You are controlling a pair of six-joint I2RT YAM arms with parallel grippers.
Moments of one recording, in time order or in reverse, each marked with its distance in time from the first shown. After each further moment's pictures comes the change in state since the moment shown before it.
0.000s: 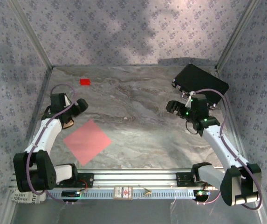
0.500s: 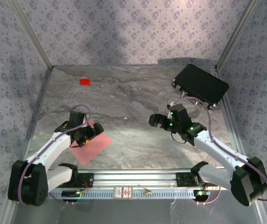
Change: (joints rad) left arm -0.272 -0.138 -0.262 -0.137 0.007 -0.170; right arm 0.359 0.019 -0.077 0.027 0.071 0.169
